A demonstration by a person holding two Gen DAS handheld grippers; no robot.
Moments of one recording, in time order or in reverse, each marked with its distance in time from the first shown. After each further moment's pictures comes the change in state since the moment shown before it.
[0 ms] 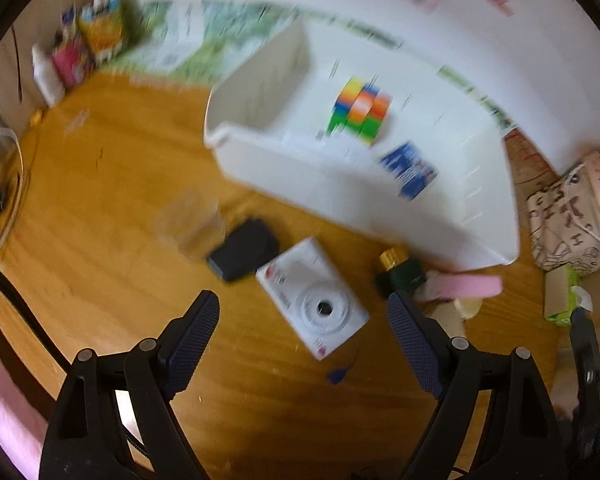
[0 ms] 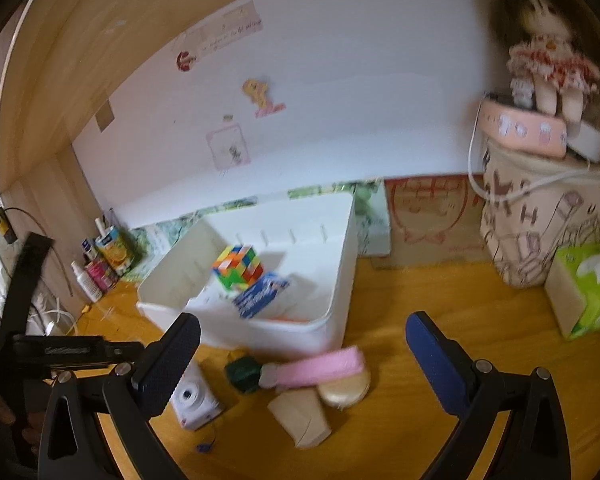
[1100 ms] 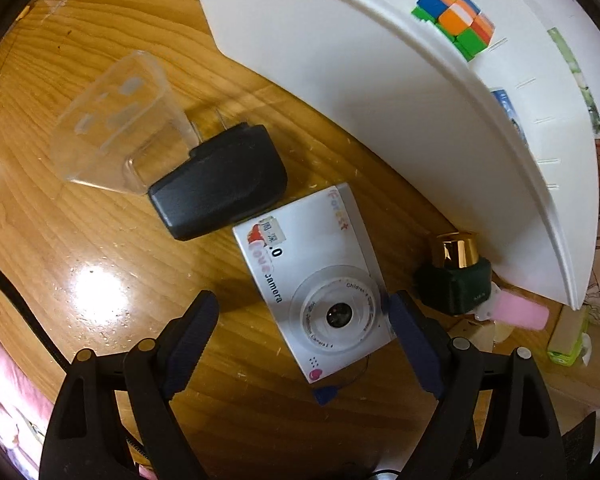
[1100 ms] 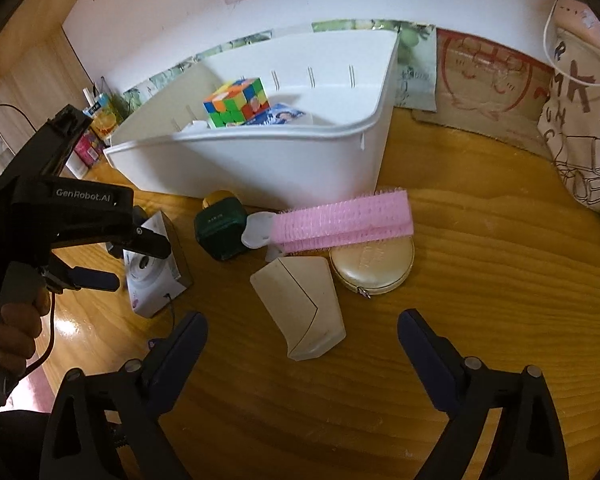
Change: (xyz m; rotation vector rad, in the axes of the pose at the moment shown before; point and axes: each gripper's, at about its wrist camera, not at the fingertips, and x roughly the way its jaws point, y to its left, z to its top) left arm 0.104 -0.007 0.009 -0.214 0.310 0.022; right arm 0.083 0.007 -0.069 -0.117 0.438 -0.002
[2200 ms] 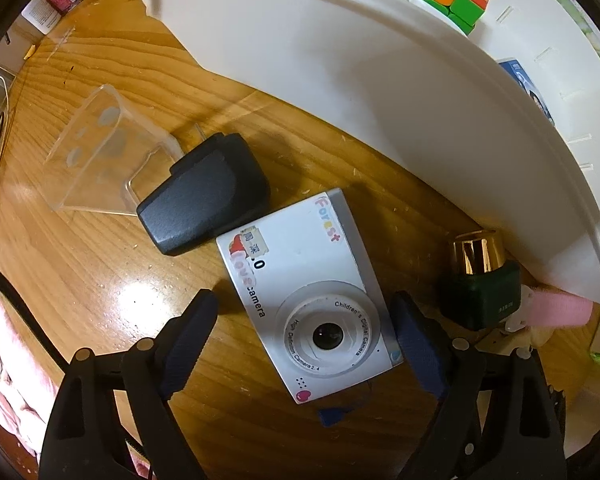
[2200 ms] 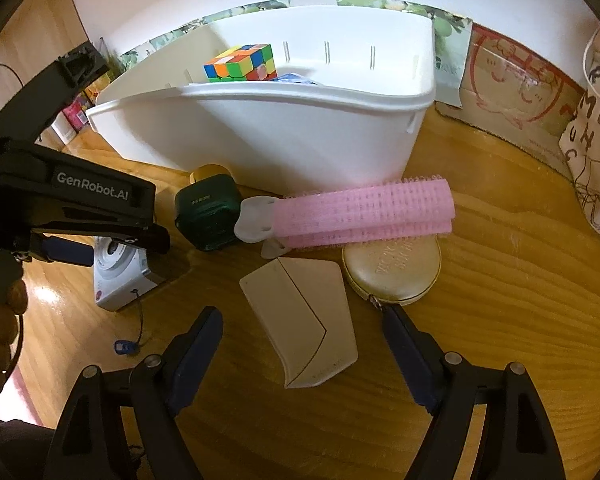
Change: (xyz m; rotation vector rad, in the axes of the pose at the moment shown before) left arm 0.041 -0.089 0.002 0.079 -0.038 0.179; right arm 0.037 0.012 0.010 -0.097 0.056 -0.074
